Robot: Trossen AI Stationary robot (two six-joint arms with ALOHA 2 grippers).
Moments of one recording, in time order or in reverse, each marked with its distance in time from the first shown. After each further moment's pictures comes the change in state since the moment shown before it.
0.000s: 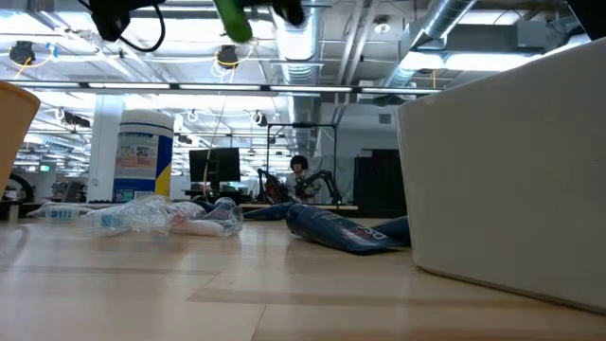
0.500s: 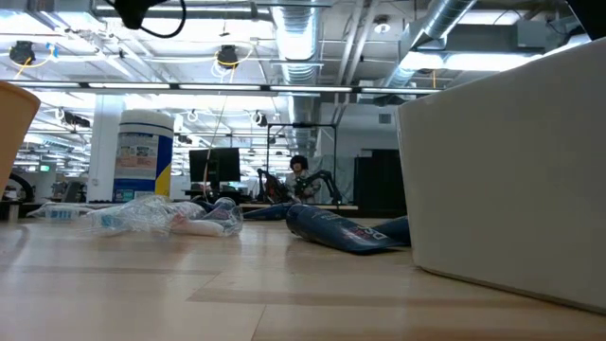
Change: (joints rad) left arm 0.001 0.157 0.000 0.208 0.017 0.187; right arm 0.001 0.000 0.100 0.147 -0.003 -0.036
